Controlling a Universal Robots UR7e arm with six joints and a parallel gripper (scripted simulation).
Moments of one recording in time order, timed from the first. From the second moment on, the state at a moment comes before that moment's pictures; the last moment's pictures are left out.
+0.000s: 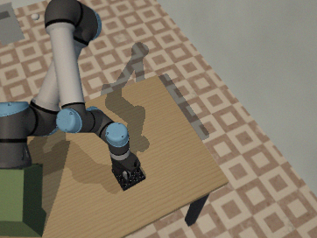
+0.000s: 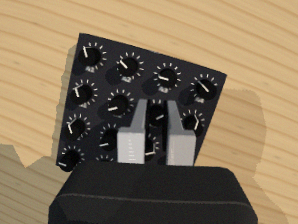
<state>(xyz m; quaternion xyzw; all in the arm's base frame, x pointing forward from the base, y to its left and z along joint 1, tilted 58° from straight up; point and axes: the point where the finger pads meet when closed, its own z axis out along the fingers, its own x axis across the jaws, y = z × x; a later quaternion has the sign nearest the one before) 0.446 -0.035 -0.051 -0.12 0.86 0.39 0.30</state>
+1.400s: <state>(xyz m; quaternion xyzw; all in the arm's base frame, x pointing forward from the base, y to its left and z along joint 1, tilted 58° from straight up) 0.446 -0.035 -0.051 -0.04 0.87 0.41 0.26</state>
